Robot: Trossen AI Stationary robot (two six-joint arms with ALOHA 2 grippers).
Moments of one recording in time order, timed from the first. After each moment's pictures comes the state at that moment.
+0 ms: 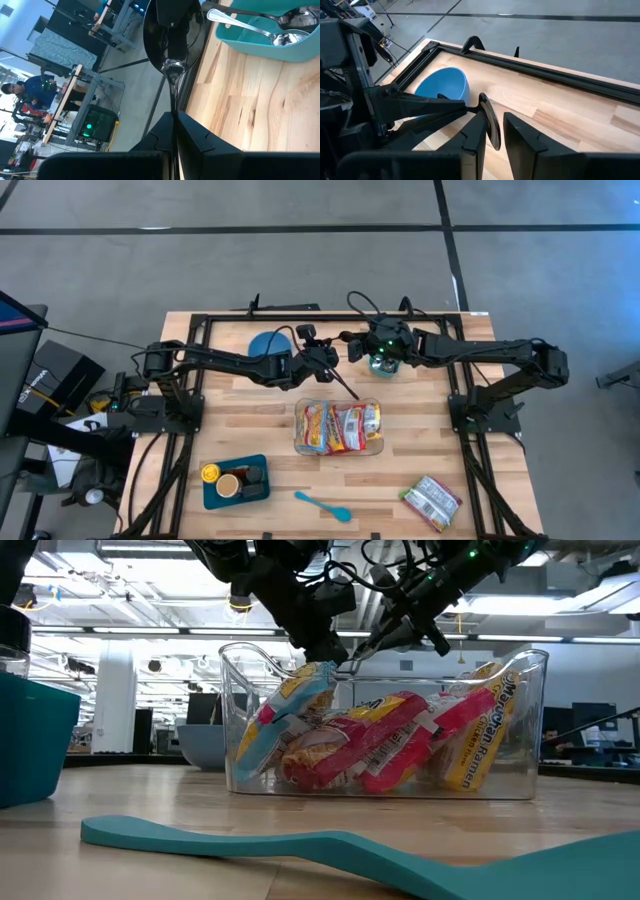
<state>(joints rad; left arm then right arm) 0.08 1.80 1.20 0.10 -0.84 0.54 -0.26 1.36 0.95 -0.09 0.34 0.65</state>
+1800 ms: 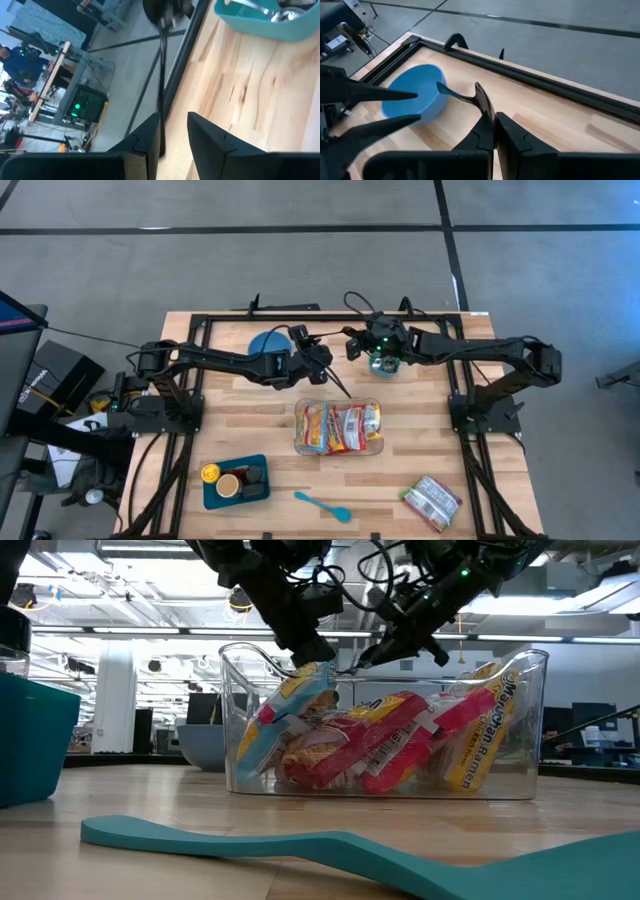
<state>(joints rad) 0.08 1.75 1.20 -0.09 -0.85 0.36 -0.31 1.41 0.93 -0.05 0.35 0.55</state>
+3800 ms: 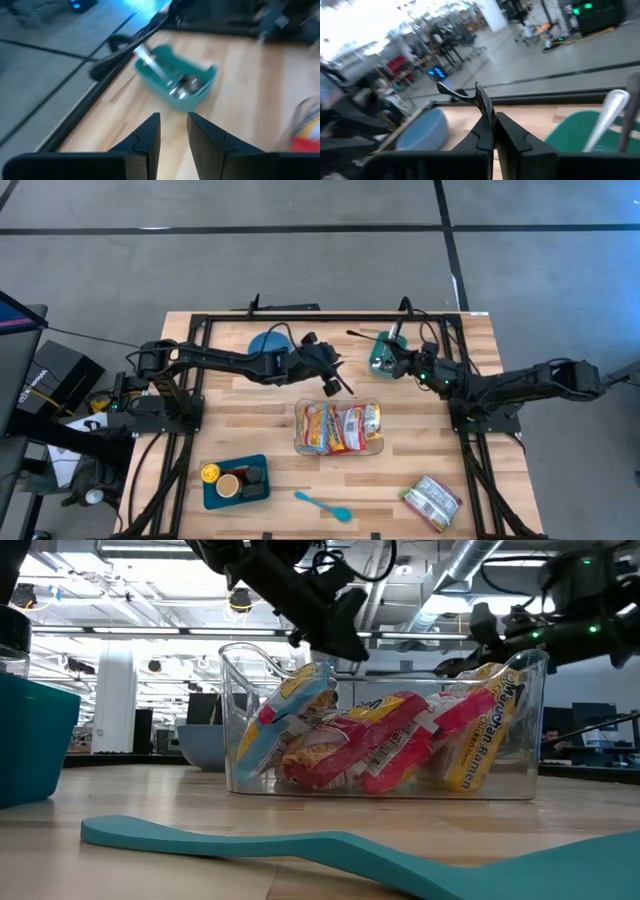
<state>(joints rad) 0.10 1.75 1.20 0.06 -0.42 -0.01 -0.20 0.99 0.11 0.79 0.61 0.63</state>
